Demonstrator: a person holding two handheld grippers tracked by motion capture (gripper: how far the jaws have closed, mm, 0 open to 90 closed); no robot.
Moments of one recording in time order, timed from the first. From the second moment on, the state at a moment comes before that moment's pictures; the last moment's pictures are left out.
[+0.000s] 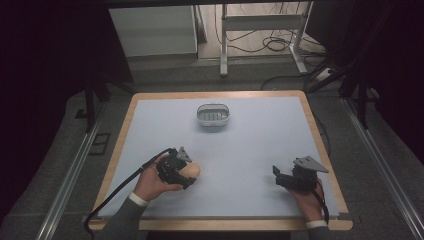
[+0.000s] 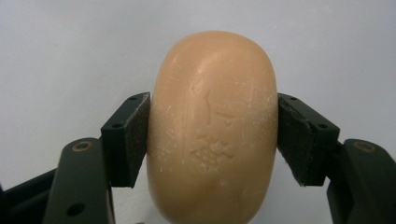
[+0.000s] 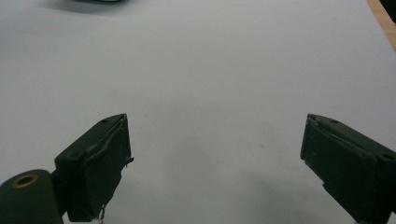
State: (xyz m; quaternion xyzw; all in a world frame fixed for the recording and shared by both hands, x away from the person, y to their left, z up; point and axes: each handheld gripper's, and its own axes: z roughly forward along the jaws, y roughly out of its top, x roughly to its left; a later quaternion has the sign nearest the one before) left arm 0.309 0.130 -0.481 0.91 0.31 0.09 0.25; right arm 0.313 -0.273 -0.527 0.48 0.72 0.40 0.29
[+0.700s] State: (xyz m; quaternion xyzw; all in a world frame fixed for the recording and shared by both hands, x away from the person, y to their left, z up) left arm 0.321 0.134 -0.465 0.90 0.32 0.10 0.27; right arm 0.313 -0.272 -0.527 0.48 0.73 0.40 0.29
